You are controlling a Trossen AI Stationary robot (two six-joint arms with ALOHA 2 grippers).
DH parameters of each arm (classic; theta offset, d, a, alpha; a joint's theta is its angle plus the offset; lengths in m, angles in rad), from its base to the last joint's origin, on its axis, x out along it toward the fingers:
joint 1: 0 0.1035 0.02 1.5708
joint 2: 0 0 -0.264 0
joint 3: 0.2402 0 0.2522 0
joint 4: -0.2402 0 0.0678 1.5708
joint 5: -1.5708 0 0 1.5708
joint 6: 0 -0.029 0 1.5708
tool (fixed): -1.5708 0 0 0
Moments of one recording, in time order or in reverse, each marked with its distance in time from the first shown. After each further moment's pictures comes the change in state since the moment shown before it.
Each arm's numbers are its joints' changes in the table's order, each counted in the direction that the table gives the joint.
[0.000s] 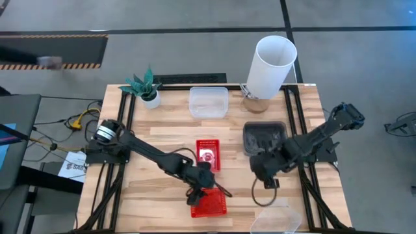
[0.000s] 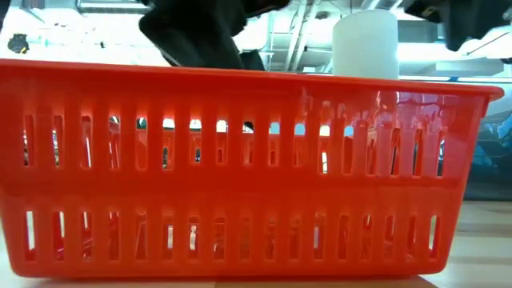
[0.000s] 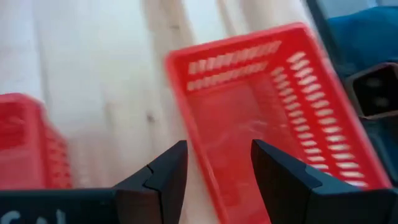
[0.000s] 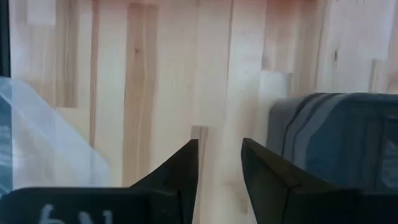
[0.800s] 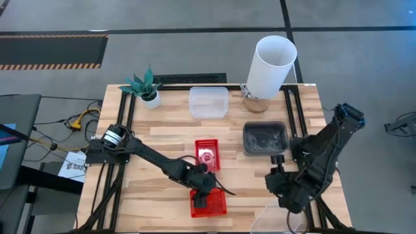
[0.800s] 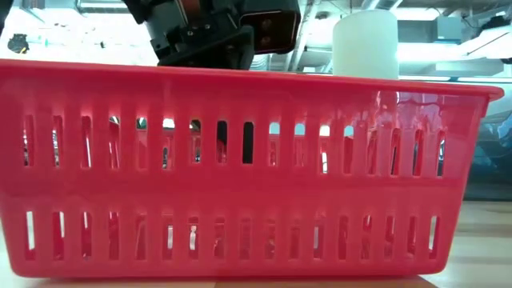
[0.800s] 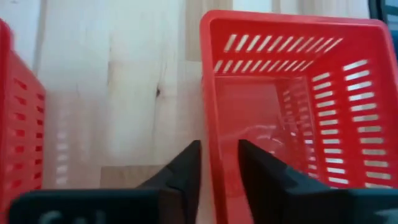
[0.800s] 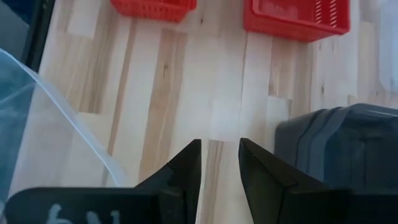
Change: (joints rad) left arm -0.037 -0.090 0.036 -0.019 -0.089 0.267; right arm 0.355 0.000 -0.001 -0.010 0.315 -0.226
